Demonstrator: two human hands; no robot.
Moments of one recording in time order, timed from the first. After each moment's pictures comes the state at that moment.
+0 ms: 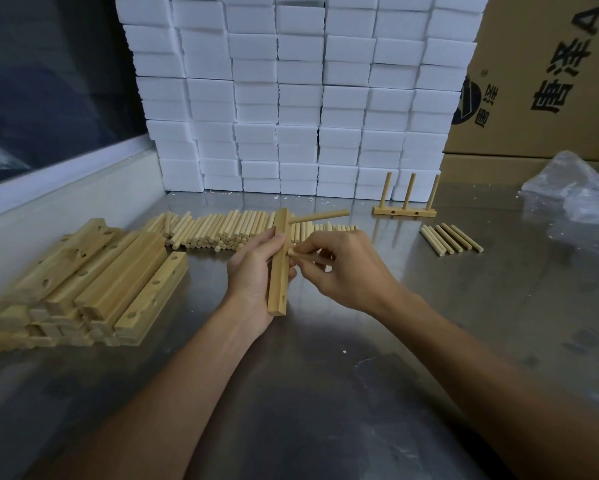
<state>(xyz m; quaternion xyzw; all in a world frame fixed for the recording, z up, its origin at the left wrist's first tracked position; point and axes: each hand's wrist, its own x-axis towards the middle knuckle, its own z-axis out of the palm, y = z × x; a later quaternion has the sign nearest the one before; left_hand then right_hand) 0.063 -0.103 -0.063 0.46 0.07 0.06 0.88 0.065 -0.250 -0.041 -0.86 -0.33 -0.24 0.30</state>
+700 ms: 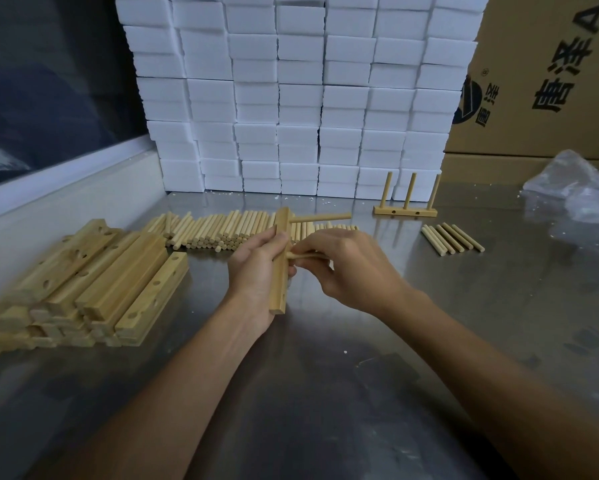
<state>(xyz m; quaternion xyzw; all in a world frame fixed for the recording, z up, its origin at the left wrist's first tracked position) 0.057 -0.107 -0.054 0.49 0.09 0.09 0.86 0.060 -0.253 -0.035 -0.85 -0.39 -0.30 0.20</state>
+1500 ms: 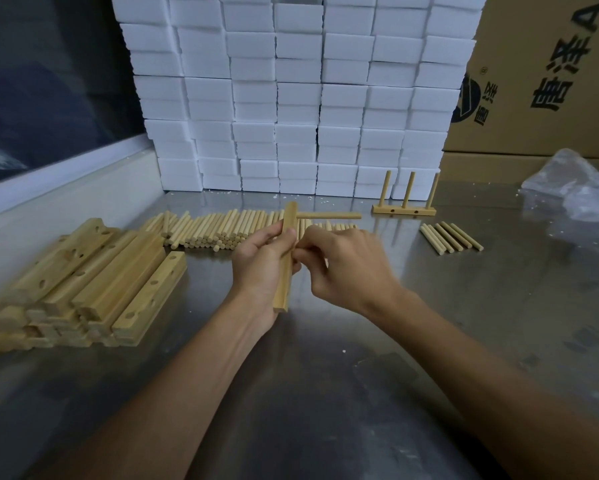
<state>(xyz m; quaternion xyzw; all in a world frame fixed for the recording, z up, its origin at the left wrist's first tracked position) 0.059 -0.114 -0.052 0.50 0.06 0.09 0.86 0.052 -0.245 -0.032 -0.88 -0.31 -0.32 0.16</state>
